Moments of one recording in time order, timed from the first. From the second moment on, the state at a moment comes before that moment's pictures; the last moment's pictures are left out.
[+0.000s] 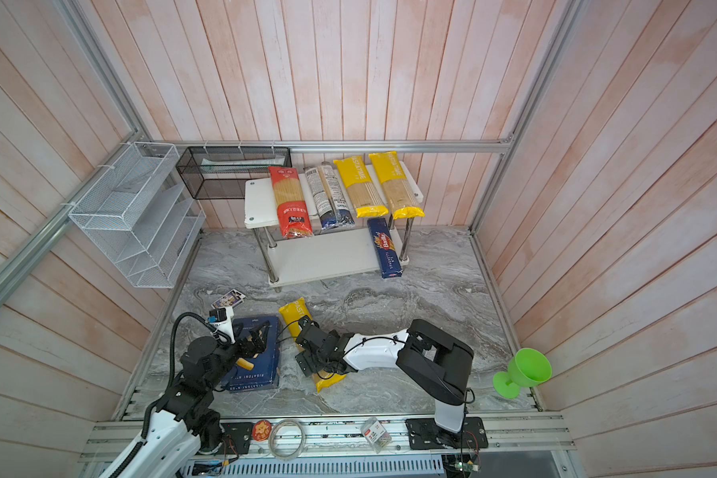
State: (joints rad) left arm -0.33 0.50 0.16 0.03 0.03 -0.40; right arm 1.14 1.82 0.97 -0.13 0.19 0.40
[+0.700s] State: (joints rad) left arm -0.33 0.54 0.16 0.05 0.09 -0.39; right arm 1.14 1.83 0.93 -0.01 0.21 0.42
